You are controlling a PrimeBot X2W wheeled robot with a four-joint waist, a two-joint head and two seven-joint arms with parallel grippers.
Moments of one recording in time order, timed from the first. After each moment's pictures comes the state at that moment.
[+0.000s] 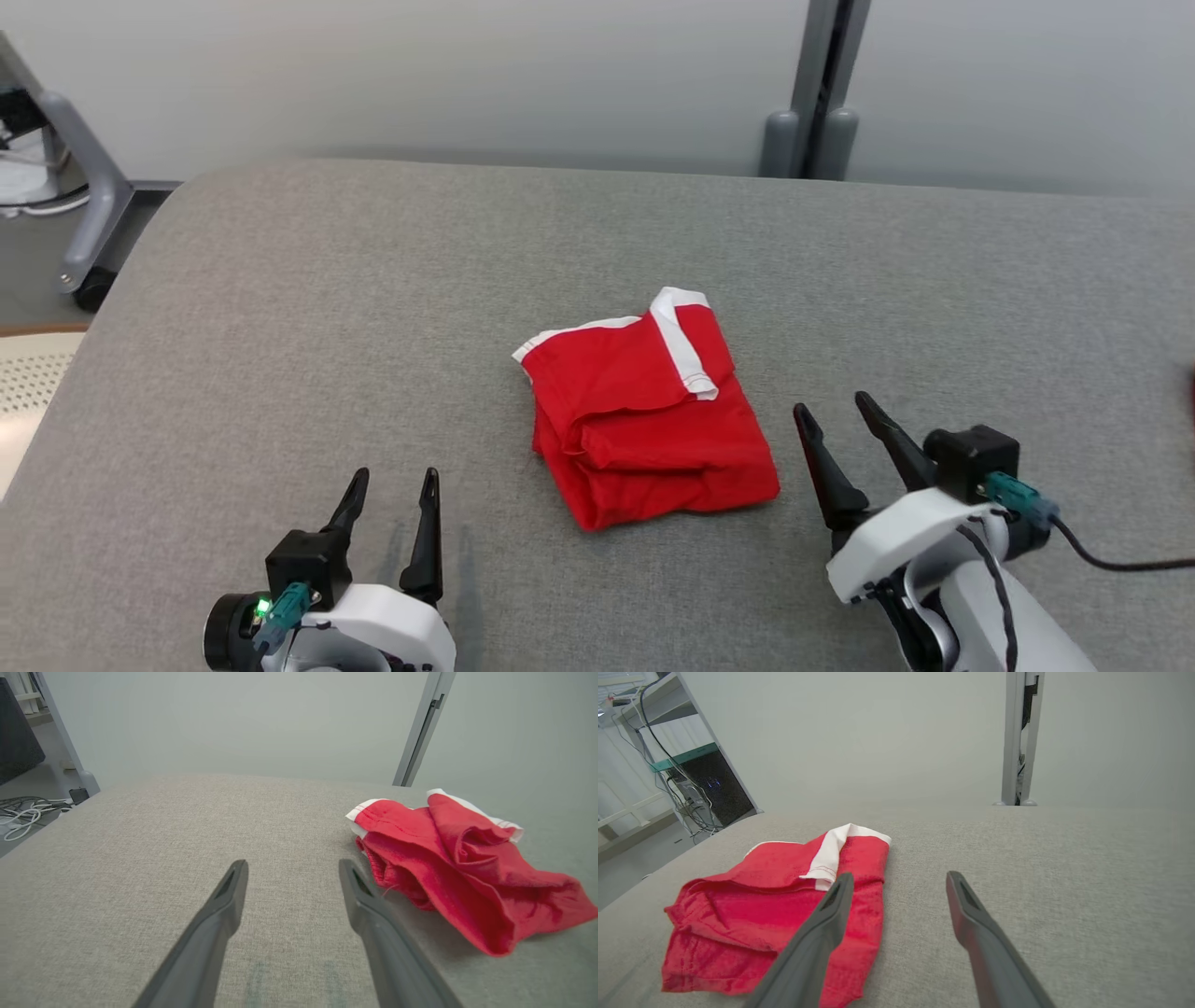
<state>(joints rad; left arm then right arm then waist) -0.12 0.05 -0.20 0.43 -0.26 0.05 -0.26 -0.34 -0.05 0.26 0.60 0.31 0.13 -0.26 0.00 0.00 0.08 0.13</state>
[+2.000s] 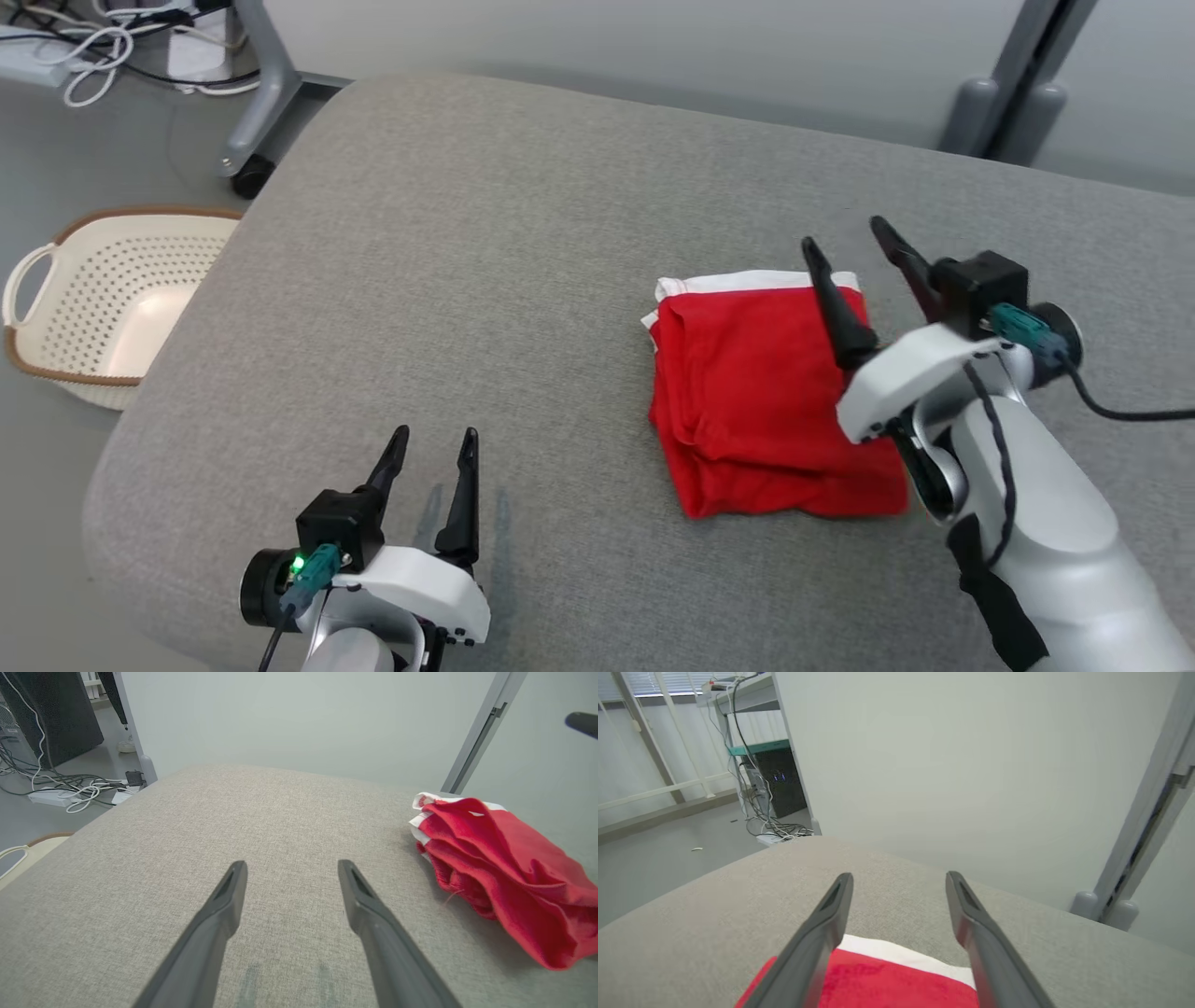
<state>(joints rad) -0.19 0.05 -0.32 0.42 -0.35 0.07 -0.26 -0.71 -0.05 0.31 0.79 0.22 0.13 -0.26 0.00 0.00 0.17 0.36</state>
